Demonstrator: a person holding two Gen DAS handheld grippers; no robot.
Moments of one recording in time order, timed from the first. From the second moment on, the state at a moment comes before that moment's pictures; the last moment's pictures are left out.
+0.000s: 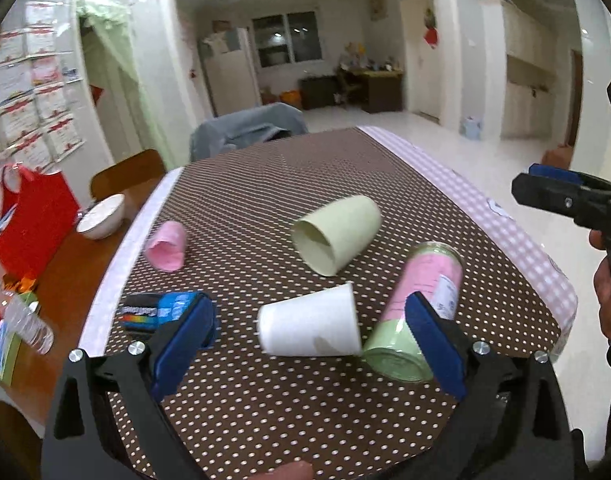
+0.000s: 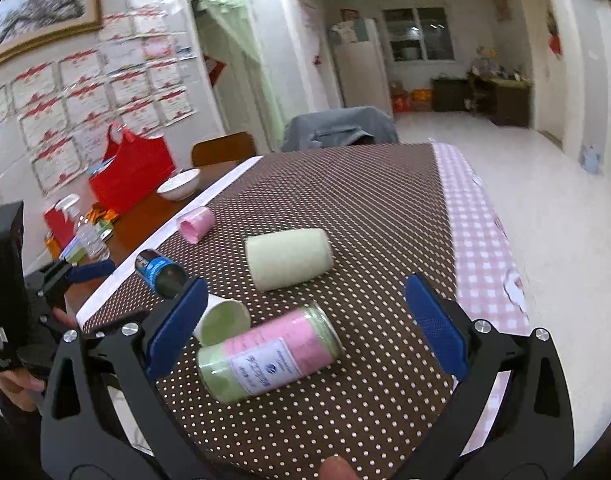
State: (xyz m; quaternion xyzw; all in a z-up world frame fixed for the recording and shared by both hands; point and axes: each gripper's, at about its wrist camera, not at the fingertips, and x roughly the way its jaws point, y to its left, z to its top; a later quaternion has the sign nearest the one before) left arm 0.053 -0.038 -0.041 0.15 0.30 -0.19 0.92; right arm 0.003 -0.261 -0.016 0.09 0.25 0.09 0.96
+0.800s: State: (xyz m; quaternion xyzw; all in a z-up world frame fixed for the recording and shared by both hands) left arm 0.023 0.013 -0.017 0.10 0.24 -0.09 0.96; right arm 0.024 -0.201 -0.008 -0.11 0.28 0.19 0.94
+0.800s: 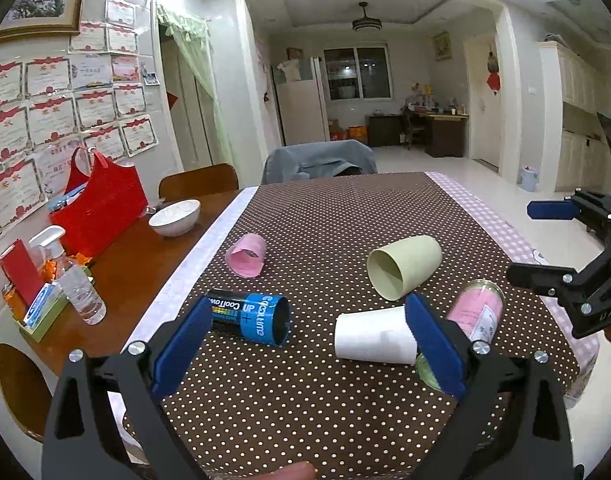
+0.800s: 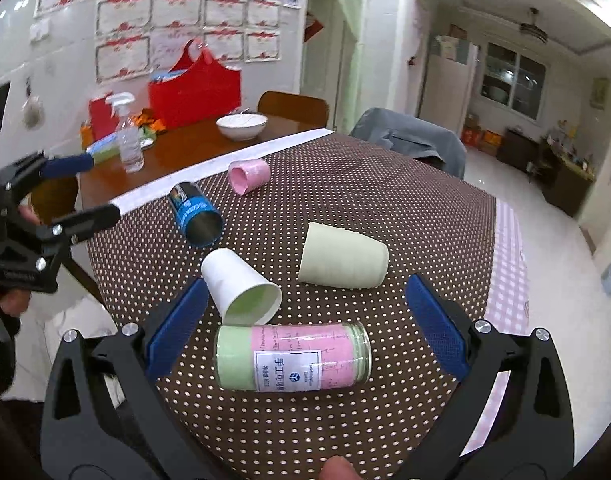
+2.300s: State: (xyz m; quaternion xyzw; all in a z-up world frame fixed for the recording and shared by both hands) left arm 0.031 0.030 -0.068 0.06 0.30 -0.09 0.95; right arm 0.067 -0.117 -0.143 -0.58 0.43 0.34 0.61
